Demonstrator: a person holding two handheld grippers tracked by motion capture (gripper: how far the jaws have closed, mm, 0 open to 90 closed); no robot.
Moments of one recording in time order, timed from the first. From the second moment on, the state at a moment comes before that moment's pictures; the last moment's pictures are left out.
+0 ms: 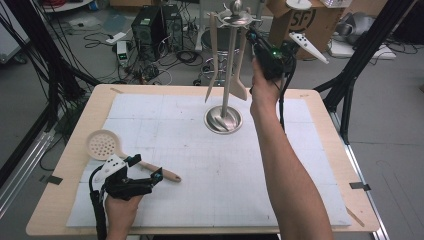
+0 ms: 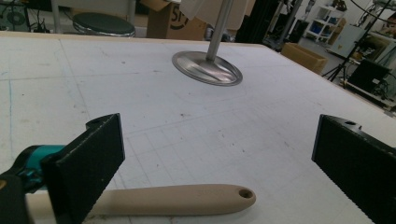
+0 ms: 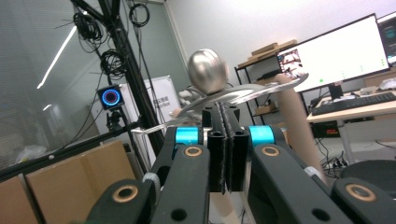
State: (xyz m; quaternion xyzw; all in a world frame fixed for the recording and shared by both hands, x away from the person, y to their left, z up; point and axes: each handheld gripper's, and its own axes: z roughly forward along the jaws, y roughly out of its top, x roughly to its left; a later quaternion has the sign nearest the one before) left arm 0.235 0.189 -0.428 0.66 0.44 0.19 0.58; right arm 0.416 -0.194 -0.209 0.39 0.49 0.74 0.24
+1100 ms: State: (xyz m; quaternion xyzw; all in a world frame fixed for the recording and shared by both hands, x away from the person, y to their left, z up) left arm 0.234 0.190 -0.428 0.66 0.44 0.19 0.58; right arm 0.422 -0.143 -0.203 0.37 0.53 0.73 0.23
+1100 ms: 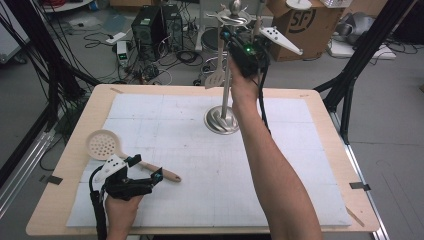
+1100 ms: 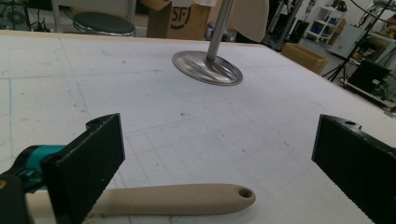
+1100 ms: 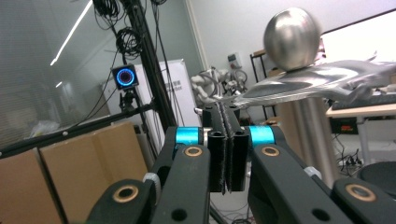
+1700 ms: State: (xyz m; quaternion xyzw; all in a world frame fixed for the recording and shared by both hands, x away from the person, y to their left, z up) left arm 0.233 0.192 -0.428 0.66 0.44 0.19 0.58; right arm 0.398 -0.173 -0.229 0.36 0.54 0.73 0.22
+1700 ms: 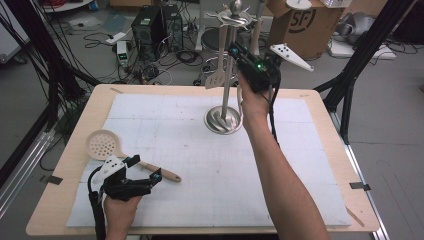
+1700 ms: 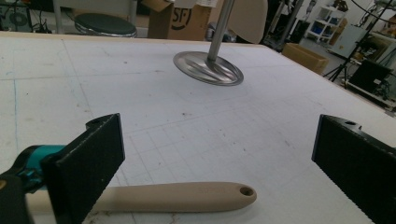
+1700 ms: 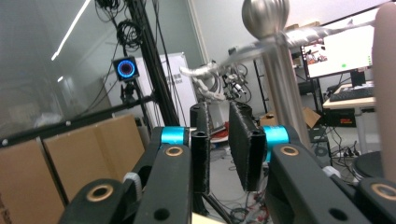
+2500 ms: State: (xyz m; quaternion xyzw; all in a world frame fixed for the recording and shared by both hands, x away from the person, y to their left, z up) left arm 0.234 0.184 -0.429 0.67 0.43 0.19 0.57; right arm 0.366 -0.240 -0.289 0.36 0.60 0.69 0.20
